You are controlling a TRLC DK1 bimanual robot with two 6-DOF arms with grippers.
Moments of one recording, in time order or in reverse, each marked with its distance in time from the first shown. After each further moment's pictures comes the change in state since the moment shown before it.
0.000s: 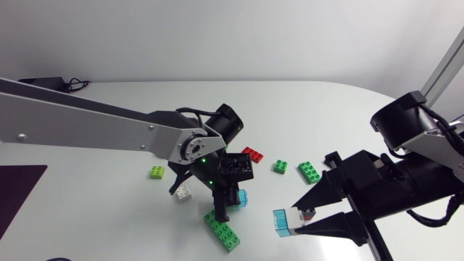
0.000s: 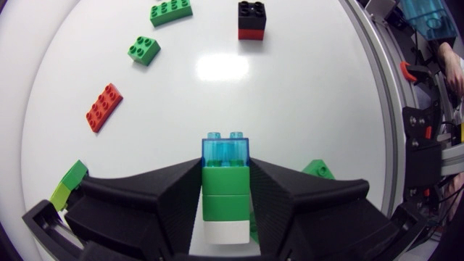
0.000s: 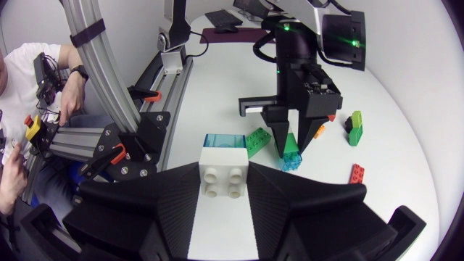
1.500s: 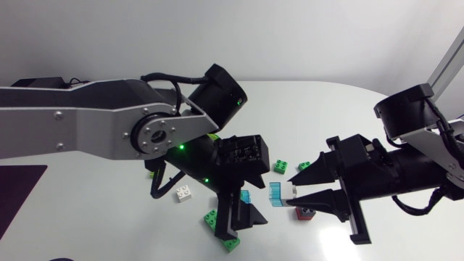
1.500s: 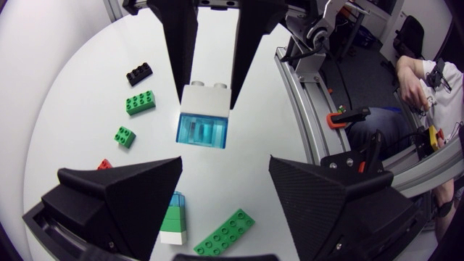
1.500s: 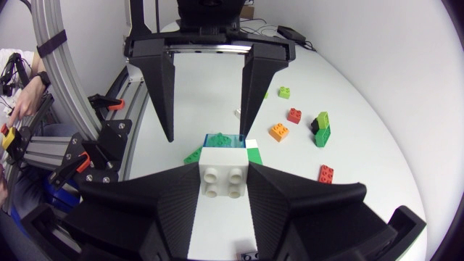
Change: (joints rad) left arm -0.106 -0.283 0.000 -0.102 0.227 -0.072; right arm -0.033 0.021 -0.031 0.266 0.030 0.143
